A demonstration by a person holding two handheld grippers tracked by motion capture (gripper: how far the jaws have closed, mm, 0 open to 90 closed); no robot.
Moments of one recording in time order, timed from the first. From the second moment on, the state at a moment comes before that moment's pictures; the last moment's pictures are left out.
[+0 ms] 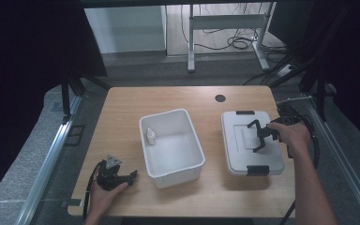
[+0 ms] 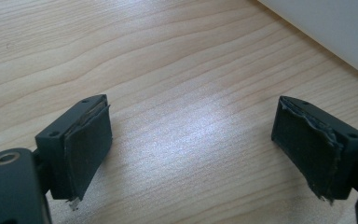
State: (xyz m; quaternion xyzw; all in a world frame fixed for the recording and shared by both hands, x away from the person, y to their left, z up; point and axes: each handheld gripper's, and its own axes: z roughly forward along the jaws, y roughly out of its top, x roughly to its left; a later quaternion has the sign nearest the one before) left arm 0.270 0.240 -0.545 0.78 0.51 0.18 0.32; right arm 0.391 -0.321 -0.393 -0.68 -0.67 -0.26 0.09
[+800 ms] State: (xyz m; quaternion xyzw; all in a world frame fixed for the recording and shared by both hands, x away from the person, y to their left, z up) left arm 0.270 0.240 -0.545 0.78 0.51 0.18 0.32; right arm 0.387 -0.313 -0.375 -0.67 -0.68 -0.28 0.09
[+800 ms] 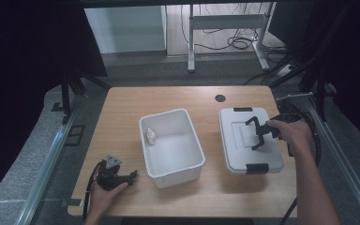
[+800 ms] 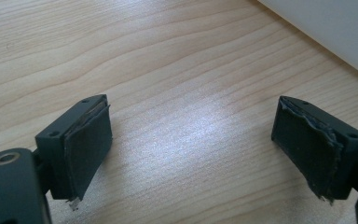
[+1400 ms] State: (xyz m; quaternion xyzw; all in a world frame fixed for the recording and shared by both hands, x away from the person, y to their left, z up) left arm 0.270 0.240 -0.545 0.78 0.51 0.18 0.32; right arm 0.382 -0.291 -0.342 -0.64 -0.70 -0.30 0.08
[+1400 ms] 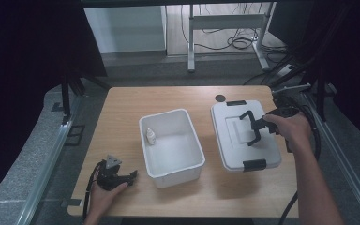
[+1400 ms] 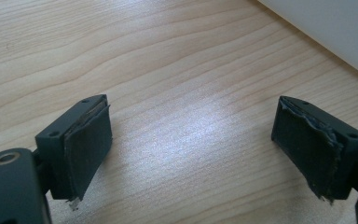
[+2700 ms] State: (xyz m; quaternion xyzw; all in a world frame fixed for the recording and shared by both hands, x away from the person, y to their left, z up) left arm 0.270 0.240 -0.545 0.78 0.51 0.18 0.32; right arm 0.384 -0.243 -0.316 -0.60 -0.73 -0.31 0.09
